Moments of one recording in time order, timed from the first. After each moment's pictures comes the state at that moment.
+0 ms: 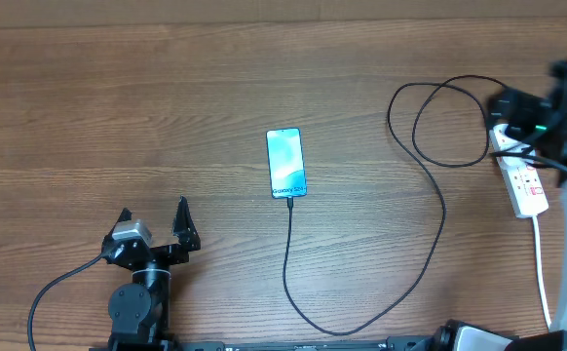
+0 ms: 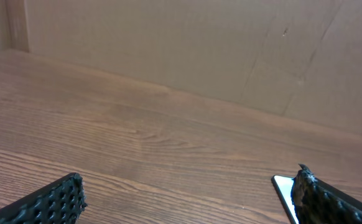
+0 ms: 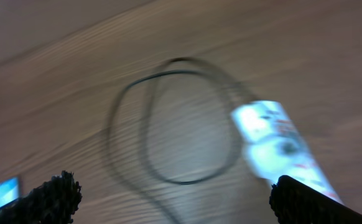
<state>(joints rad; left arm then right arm) -0.09 0.02 0.01 -0.06 -0.17 -0.26 -0.29 1.41 1.34 -0.78 -0.20 0.07</state>
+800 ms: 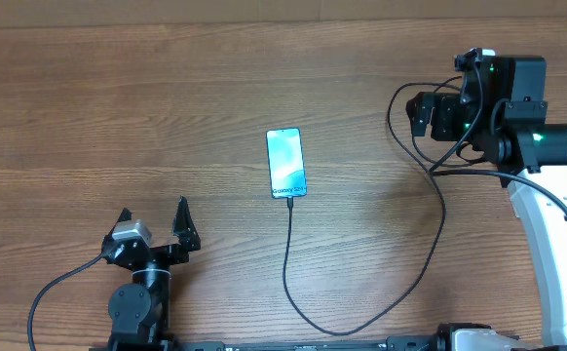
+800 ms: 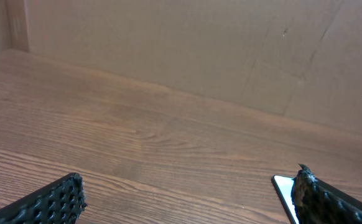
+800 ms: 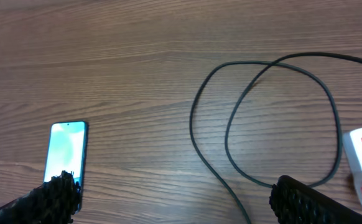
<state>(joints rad) -0.09 0.02 0.01 -0.06 -0.17 -0.26 0.00 1.41 1.34 -0.79 -0.16 0.07</state>
